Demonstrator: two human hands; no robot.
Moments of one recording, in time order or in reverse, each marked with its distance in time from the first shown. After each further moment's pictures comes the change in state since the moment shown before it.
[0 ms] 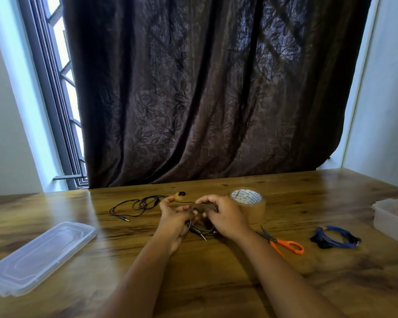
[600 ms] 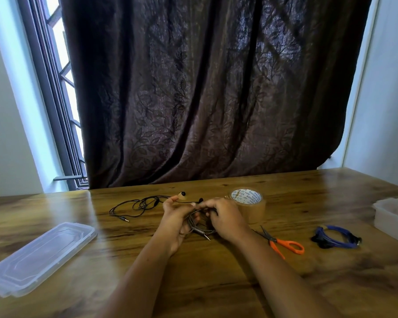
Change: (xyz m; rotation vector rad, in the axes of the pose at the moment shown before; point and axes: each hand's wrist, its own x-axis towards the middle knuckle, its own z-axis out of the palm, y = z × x) left_hand -0.001 0.000 -0.001 -0.066 -0.067 -0.025; right_hand 0.001 0.003 0.001 -0.175 -0.018 -0.080
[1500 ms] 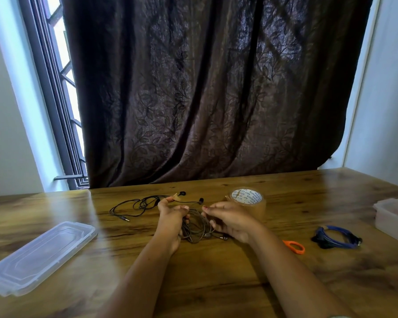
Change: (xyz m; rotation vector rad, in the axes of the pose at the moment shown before) left_hand 0.005 -0.003 -0.003 0.149 0.180 0.051; right_hand 0.001 0.004 -0.011 0.827 -0.245 0.520
